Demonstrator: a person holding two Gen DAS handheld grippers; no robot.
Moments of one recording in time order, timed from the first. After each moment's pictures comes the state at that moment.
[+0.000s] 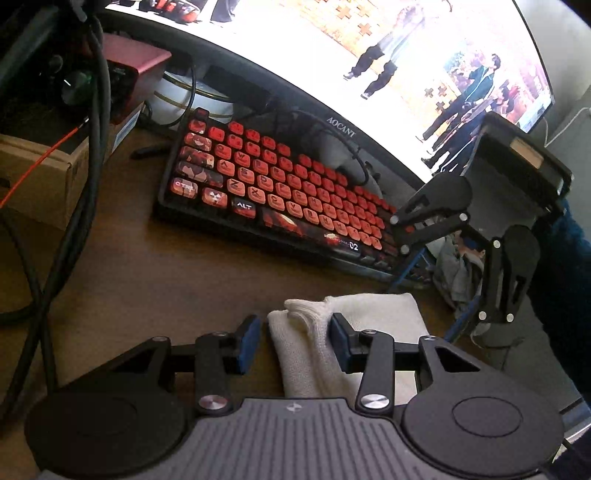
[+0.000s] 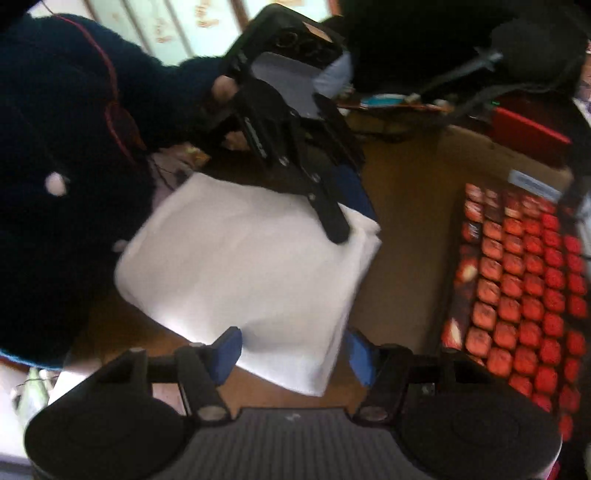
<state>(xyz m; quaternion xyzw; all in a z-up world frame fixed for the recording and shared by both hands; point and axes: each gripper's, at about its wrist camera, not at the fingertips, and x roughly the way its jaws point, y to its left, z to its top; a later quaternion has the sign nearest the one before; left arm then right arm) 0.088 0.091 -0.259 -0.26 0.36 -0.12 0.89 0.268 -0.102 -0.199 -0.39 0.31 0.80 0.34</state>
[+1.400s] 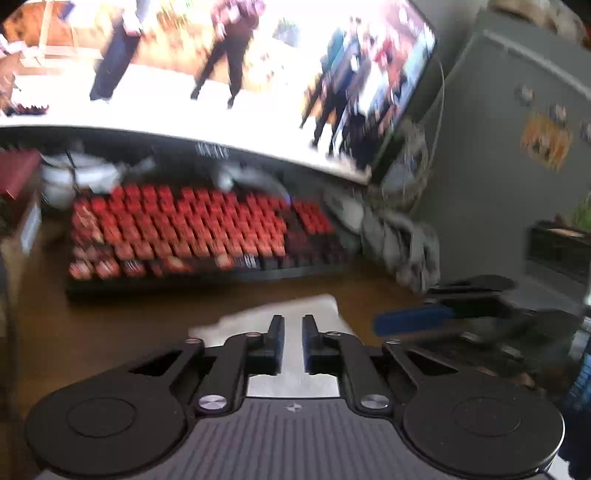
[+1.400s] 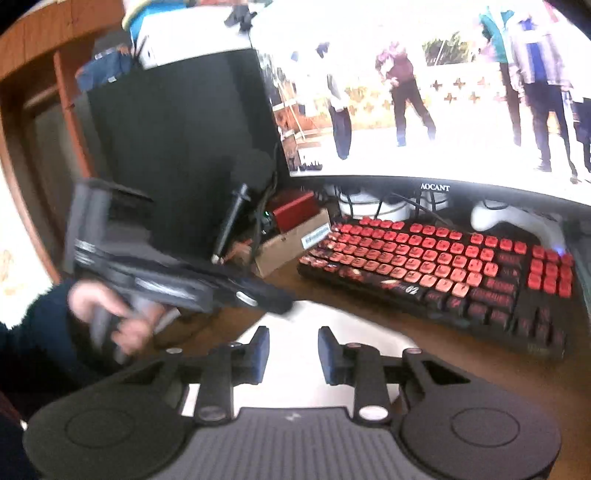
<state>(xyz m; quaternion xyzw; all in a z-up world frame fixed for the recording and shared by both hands) 0.083 0.049 -0.221 -0.14 0.33 -0.24 0.90 0.088 -0.198 -0.211 0.02 0.25 0.48 0.84</state>
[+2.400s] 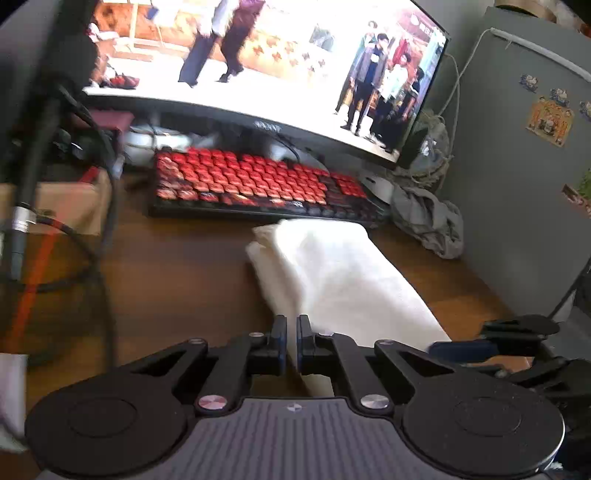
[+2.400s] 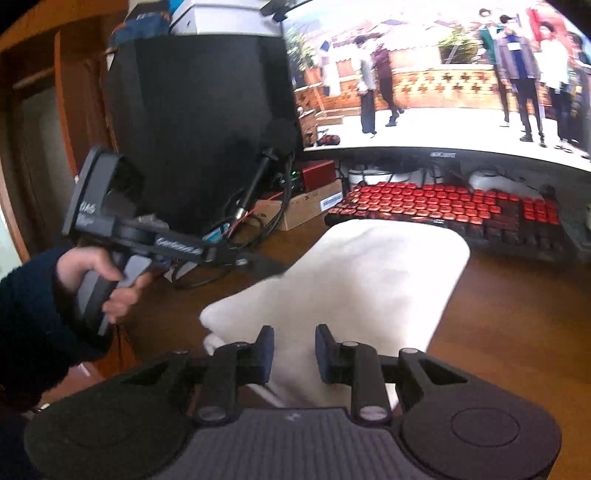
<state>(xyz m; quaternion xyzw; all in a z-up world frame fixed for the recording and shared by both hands) -0.025 0.080 -0.232 -0.13 0.31 -0.16 0.93 -0.016 -0.193 -0.265 0.01 0.23 0.43 0.88</state>
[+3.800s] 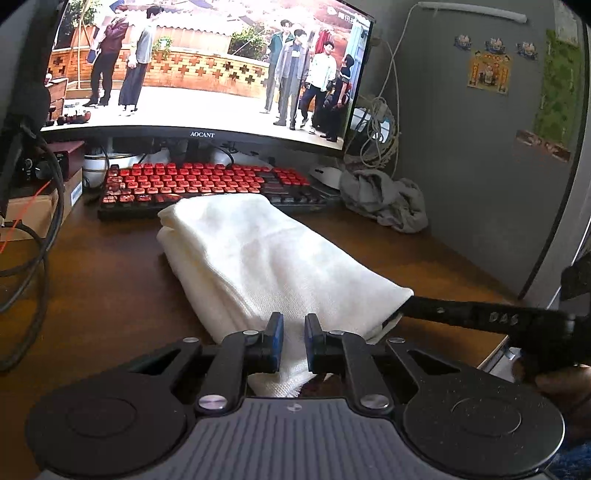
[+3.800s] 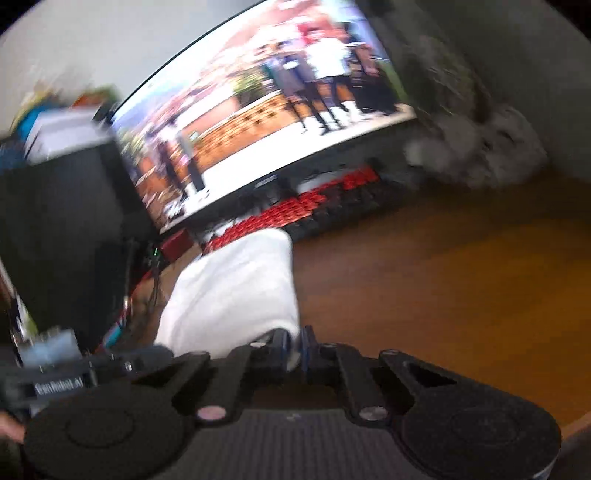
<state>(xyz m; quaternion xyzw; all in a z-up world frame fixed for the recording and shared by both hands) -0.077 -0.001 -0.254 -0.07 0.26 -0.18 0.95 -0.053 -0.254 -0.311 0.23 0.20 0.18 0.94</state>
